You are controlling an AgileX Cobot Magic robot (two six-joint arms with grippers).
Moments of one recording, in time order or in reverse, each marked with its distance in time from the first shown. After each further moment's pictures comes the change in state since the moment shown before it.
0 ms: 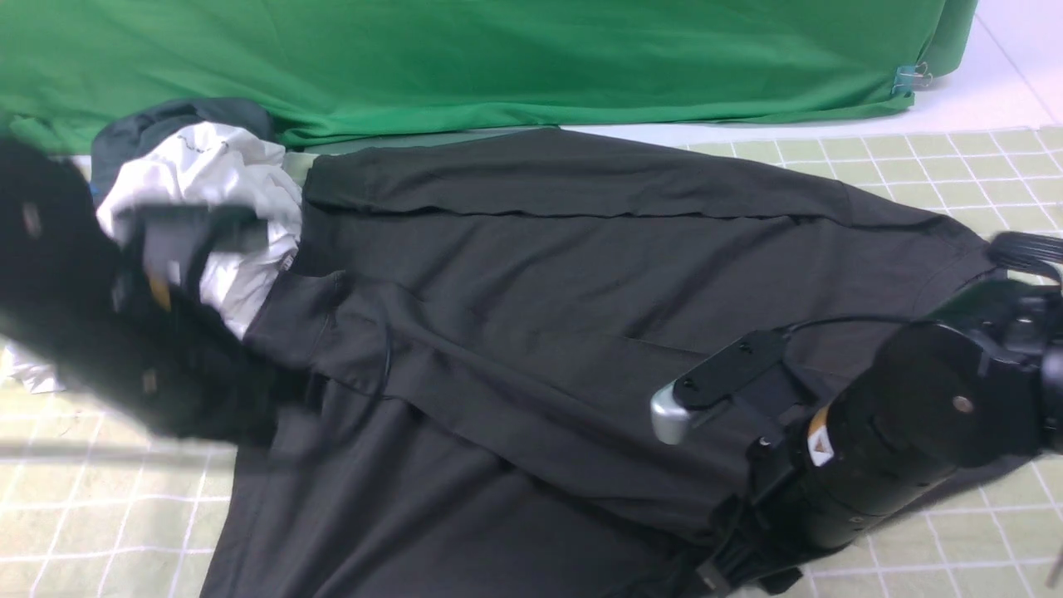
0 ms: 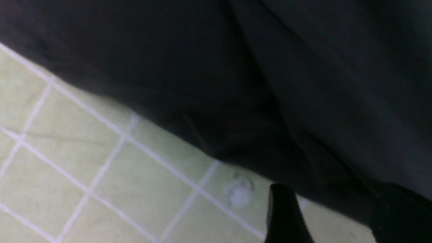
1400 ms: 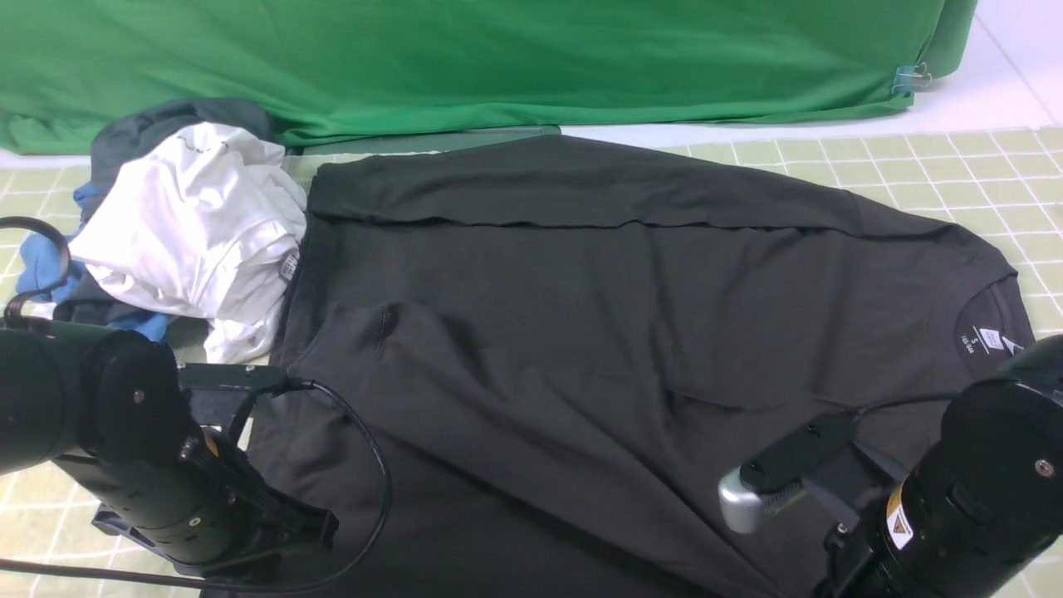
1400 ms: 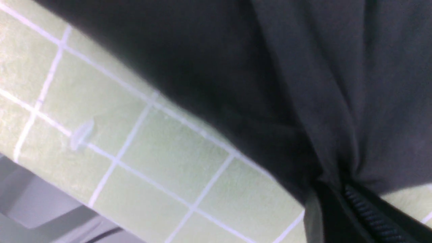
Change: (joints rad) right arm -0.002 -0.124 0.140 -0.008 0.180 0.065; left arm 0.000 0.171 0.201 -0.009 -0.183 -0.003
